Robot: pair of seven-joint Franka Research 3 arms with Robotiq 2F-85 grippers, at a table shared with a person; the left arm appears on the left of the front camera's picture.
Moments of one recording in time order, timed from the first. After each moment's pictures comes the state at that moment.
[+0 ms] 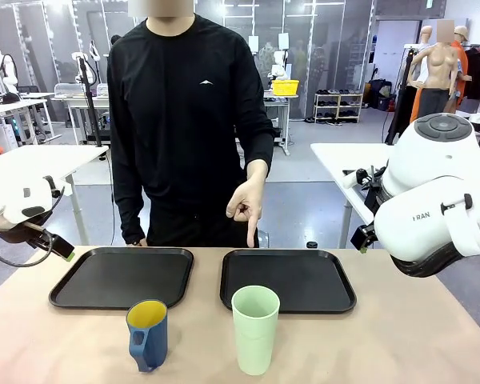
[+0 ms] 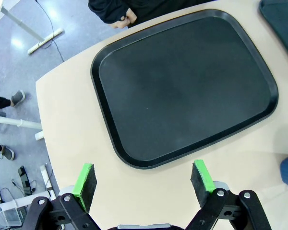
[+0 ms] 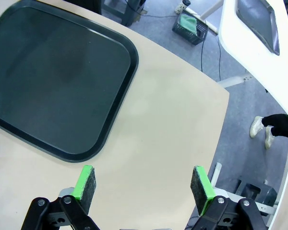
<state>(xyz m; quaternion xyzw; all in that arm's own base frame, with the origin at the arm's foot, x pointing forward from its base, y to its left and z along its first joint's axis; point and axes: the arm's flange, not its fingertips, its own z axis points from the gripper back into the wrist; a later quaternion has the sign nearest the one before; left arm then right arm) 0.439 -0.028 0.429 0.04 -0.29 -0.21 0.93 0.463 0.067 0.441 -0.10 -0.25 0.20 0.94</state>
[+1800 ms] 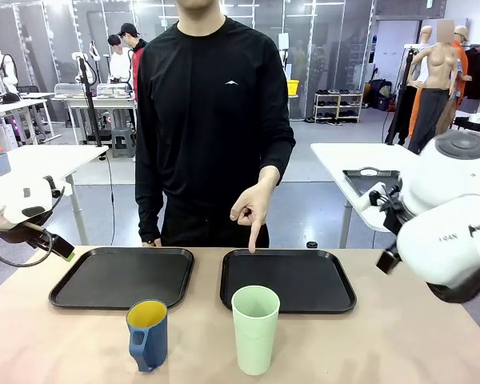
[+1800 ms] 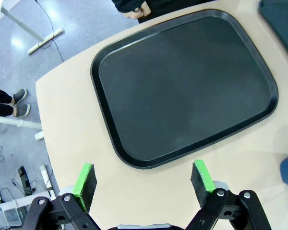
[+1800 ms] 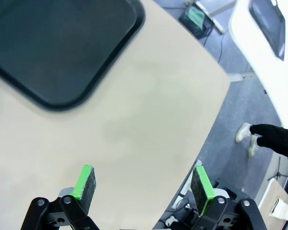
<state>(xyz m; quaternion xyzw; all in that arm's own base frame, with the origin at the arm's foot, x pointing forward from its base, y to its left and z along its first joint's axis) 0.439 -0.028 0.429 0.04 -0.29 -0.21 0.93 0.429 0.022 0.408 -0.14 -0.21 0.30 0.92</state>
